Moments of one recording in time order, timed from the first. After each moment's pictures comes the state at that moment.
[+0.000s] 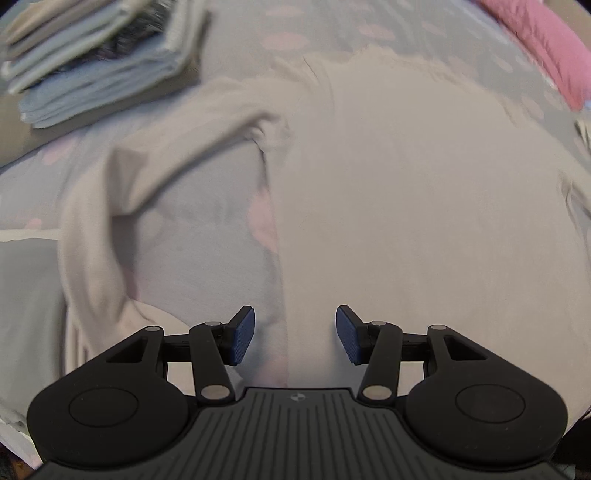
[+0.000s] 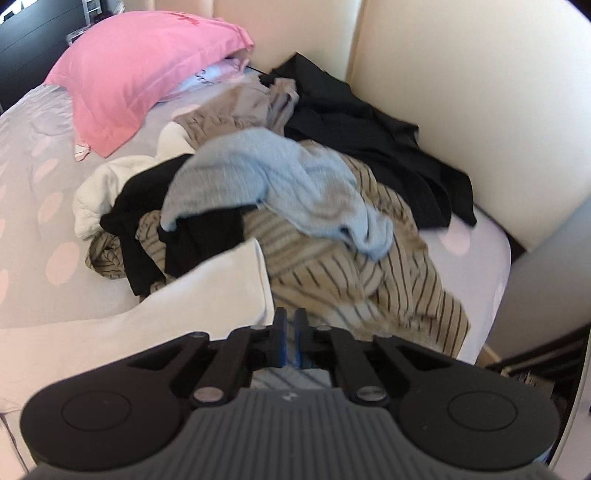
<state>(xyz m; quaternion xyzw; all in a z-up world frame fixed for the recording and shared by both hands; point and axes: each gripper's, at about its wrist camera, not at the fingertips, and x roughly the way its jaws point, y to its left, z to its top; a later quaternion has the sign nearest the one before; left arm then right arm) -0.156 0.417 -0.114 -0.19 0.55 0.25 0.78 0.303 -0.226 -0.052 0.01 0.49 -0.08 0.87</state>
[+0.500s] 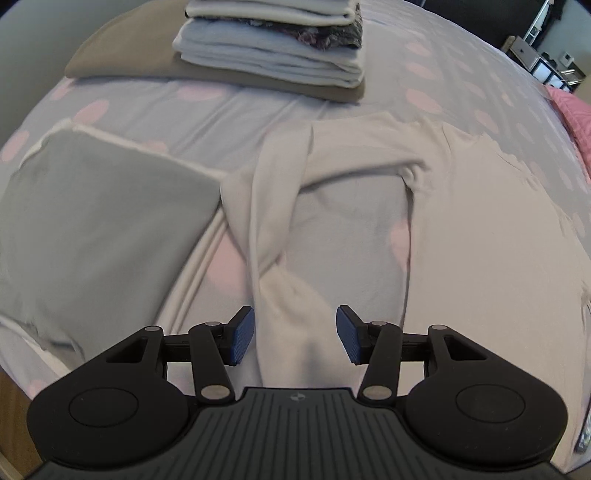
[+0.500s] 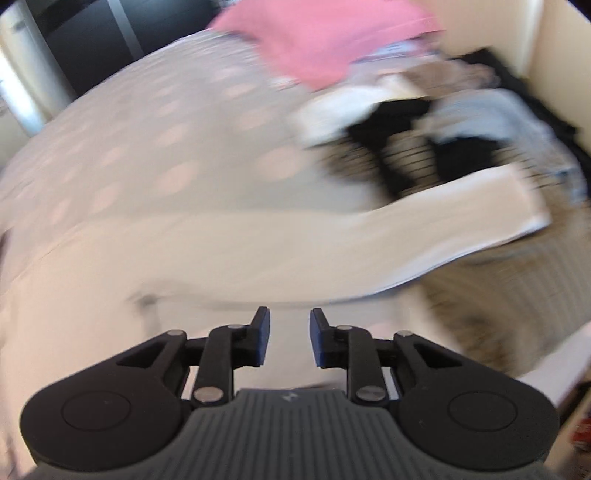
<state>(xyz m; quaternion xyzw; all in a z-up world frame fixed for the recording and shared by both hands) -0.258 0.478 -0.098 -0.30 0.48 0.34 0.75 0.184 -0.050 -0.069 0.02 0.51 0.17 0.84</state>
